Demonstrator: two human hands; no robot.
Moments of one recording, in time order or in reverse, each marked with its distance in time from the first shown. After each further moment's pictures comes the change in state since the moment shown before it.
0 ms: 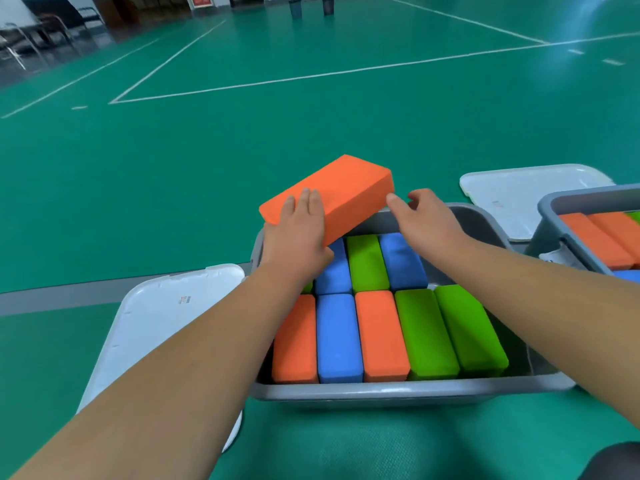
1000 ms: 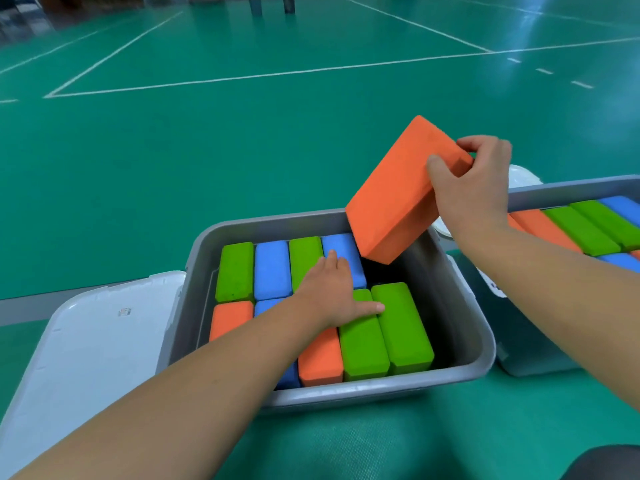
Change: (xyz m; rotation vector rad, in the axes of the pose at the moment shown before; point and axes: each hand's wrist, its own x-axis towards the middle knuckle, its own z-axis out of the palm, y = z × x) left_hand -0.020 0.138 0.054 -0.140 -0.416 0.249; right_hand 0.008 0.053 -0.127 0.113 0.567 -0.154
